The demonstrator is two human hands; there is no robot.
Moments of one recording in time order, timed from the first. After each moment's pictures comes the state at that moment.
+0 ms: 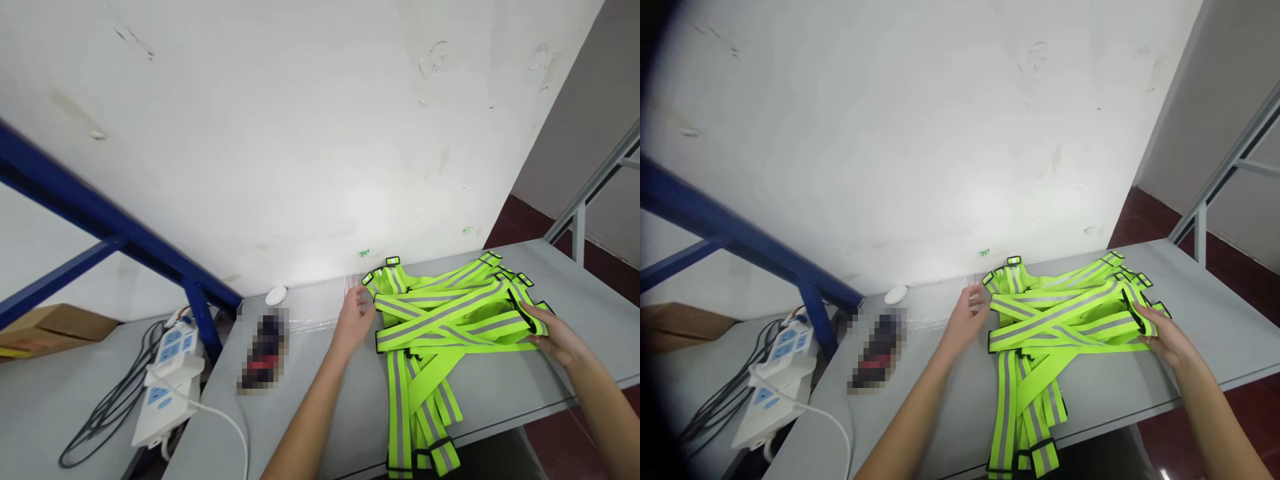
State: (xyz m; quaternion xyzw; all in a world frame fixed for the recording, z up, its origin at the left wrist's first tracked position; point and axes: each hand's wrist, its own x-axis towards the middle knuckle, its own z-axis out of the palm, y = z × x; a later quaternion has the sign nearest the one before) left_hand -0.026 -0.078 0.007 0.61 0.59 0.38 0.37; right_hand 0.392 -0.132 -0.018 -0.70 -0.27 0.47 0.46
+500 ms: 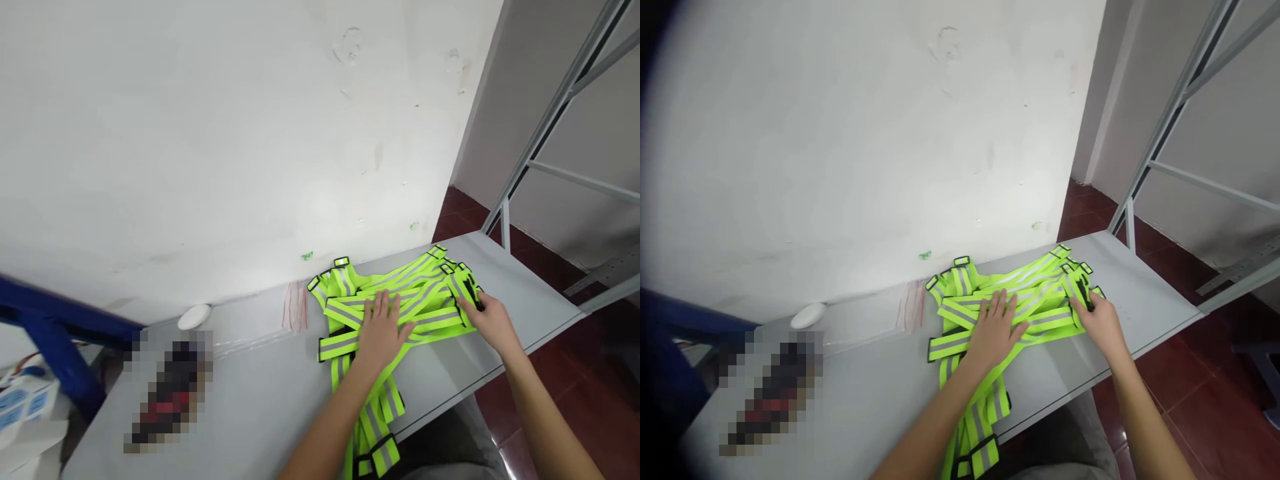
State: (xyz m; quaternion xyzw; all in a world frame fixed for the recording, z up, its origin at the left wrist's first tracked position) left_hand 0.129 -0.097 -0.027 0.85 0.46 0.19 0.19; right_hand 0.369 -0.148 0.019 -0.77 -0.52 0.14 0.33
